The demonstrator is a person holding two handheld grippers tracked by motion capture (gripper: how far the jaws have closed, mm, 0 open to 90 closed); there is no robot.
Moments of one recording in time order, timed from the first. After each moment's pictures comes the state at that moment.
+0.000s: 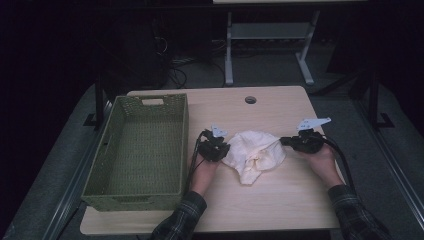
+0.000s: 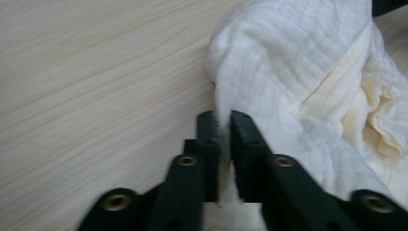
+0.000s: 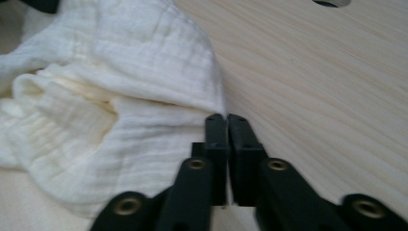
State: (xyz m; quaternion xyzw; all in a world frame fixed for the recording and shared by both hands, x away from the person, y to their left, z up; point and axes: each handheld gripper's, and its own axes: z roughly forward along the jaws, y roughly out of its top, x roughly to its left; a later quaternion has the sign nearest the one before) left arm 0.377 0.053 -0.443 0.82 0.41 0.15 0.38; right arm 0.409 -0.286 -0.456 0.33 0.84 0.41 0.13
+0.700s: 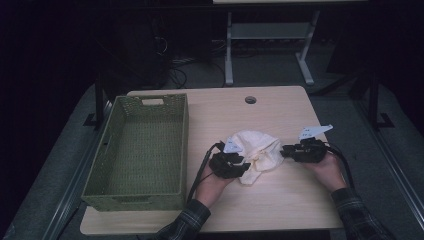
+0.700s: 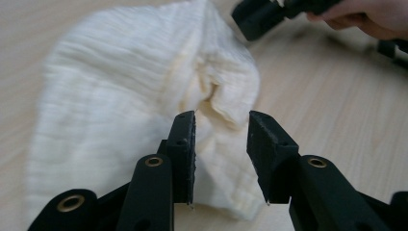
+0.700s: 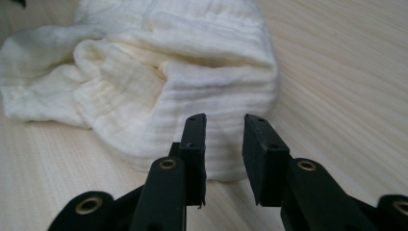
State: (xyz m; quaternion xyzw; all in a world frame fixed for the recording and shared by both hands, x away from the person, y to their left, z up) left arm 0.322 0.022 -0.428 0.85 0.30 0.07 0.42; right arm 0.381 -0.286 -0.457 0.31 0.86 0.40 0.10
